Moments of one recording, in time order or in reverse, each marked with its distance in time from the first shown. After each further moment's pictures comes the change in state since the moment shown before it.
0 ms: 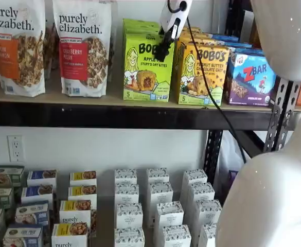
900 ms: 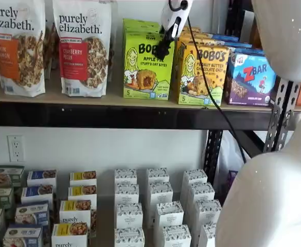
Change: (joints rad) arm -0.009 -0.009 0.004 0.021 -0.003 -0.006
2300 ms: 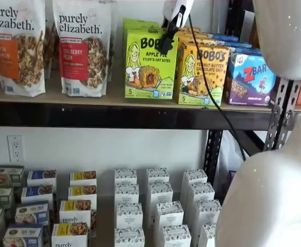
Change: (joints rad) arm -0.013 0.022 -0.114 0.033 0.207 0.018
